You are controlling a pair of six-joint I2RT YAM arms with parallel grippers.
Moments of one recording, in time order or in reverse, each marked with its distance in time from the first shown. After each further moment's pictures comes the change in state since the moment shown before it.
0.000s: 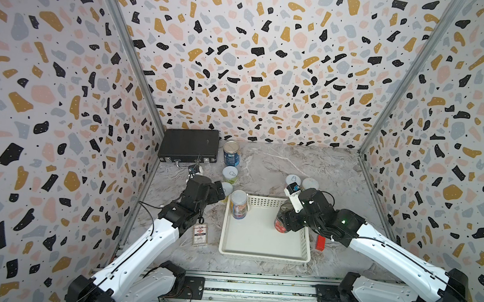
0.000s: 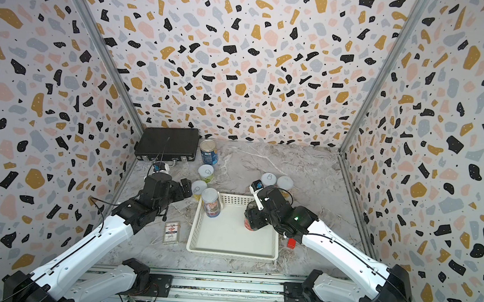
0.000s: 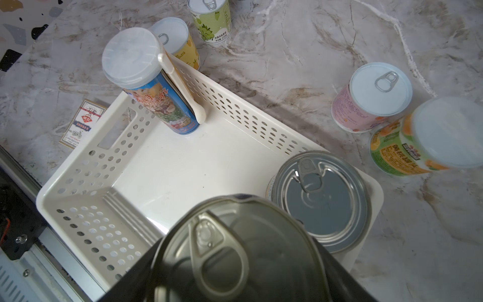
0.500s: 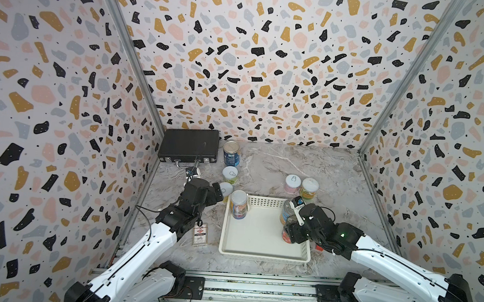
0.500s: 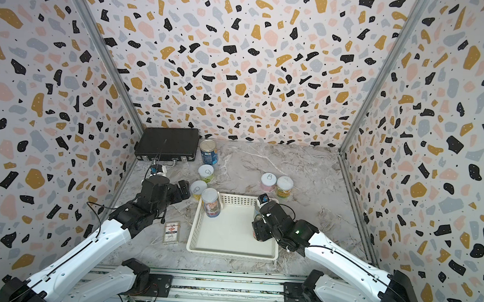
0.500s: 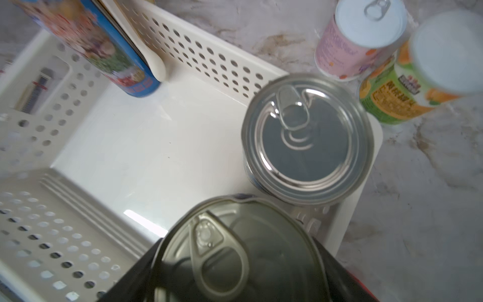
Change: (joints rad) left arm 0.000 -0.052 -0.033 0.007 -0.023 -0.004; right arm 0.023 -0.079 -0.241 0.048 0.107 0.073
